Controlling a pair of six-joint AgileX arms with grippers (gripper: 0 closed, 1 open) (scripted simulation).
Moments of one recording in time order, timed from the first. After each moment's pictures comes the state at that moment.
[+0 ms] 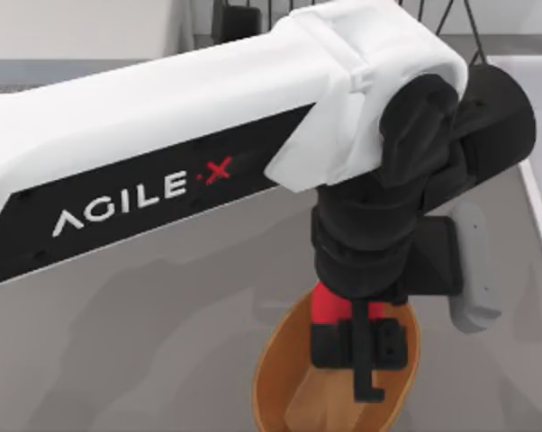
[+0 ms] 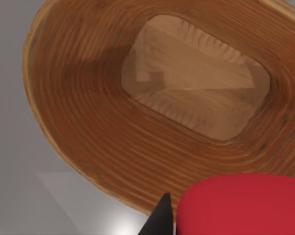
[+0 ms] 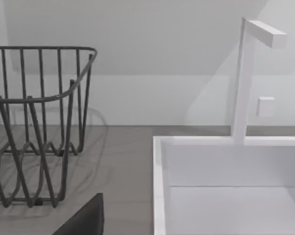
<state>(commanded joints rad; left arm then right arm) -1.06 1.93 1.79 -1.39 -0.01 0.57 0.00 0.00 0.00 0.00 0.00 0.00</state>
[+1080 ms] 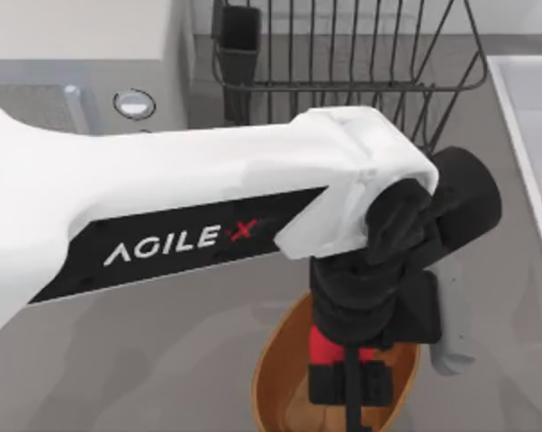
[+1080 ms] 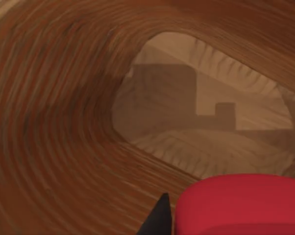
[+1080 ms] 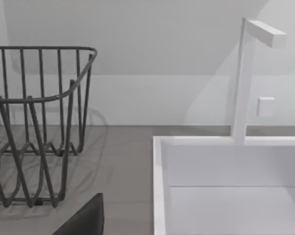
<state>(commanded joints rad) -1.06 1.95 1.54 -1.12 -0.01 0.58 0.00 0.00 0.00 0.00 0.00 0.00</state>
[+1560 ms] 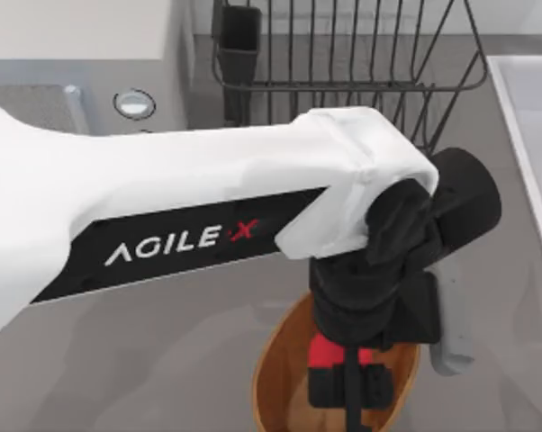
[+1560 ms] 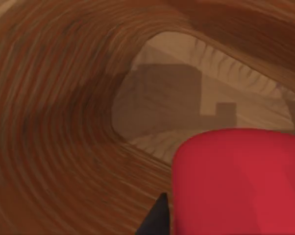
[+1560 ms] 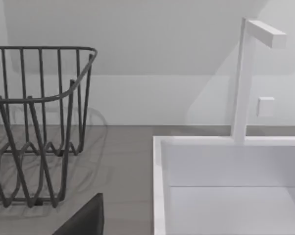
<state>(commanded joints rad) -1.06 1.95 1.54 -1.12 -0.01 0.58 0.00 0.00 0.00 0.00 0.00 0.00</state>
